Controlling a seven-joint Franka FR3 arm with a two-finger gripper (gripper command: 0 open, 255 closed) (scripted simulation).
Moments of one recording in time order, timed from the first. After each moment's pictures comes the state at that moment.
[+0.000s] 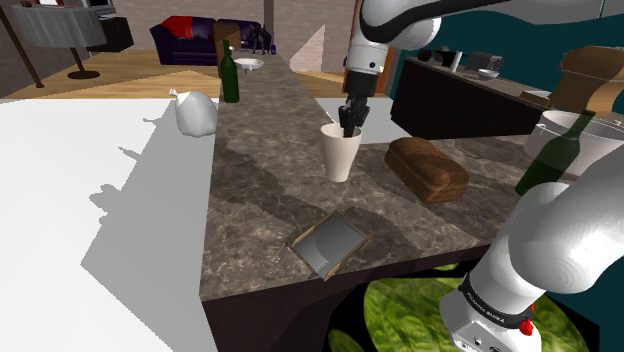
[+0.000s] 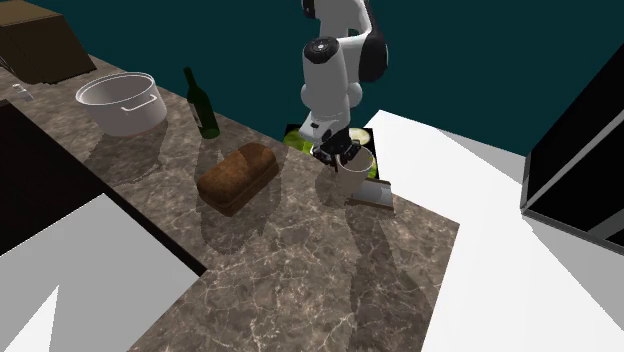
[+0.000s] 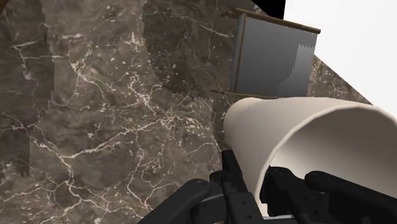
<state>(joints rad) 0.07 -0.30 -0.08 -2.20 0.16 1.81 -0.19</state>
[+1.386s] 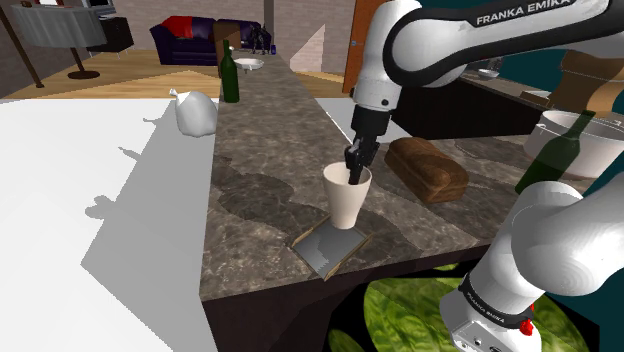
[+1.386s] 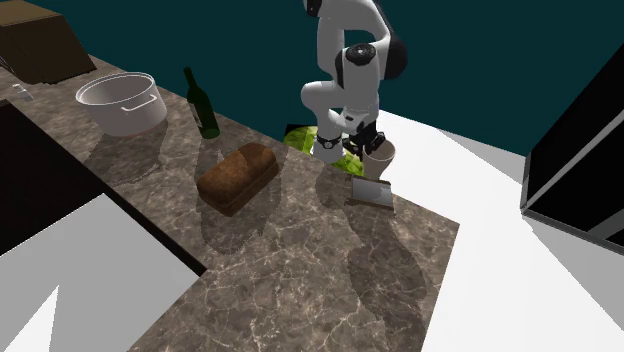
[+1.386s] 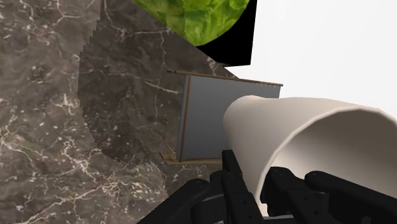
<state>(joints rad) 0.15 -0.57 0.06 -2.54 0.23 1.91 -0.04</state>
